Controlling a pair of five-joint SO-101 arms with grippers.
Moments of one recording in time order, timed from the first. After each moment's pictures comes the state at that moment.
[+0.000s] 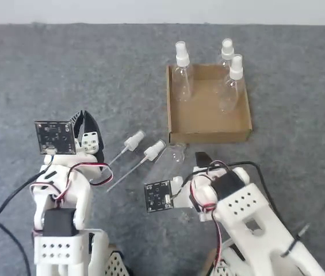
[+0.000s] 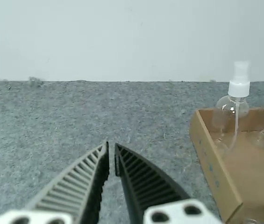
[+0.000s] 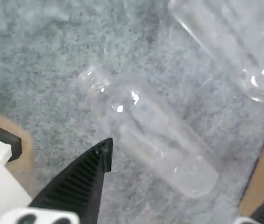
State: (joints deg) left arm -5.9 -81.9 73.4 40.9 5.9; right arm -34.3 -44.4 59.3 74.9 66.4
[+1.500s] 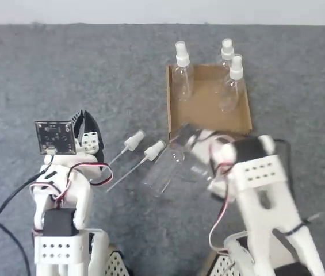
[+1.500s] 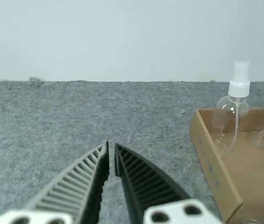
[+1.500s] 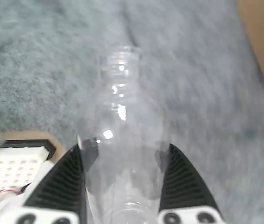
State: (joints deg) left arm -5.9 -81.9 73.4 40.9 5.9; right arm -17.0 -33.3 37.2 91.4 43.9
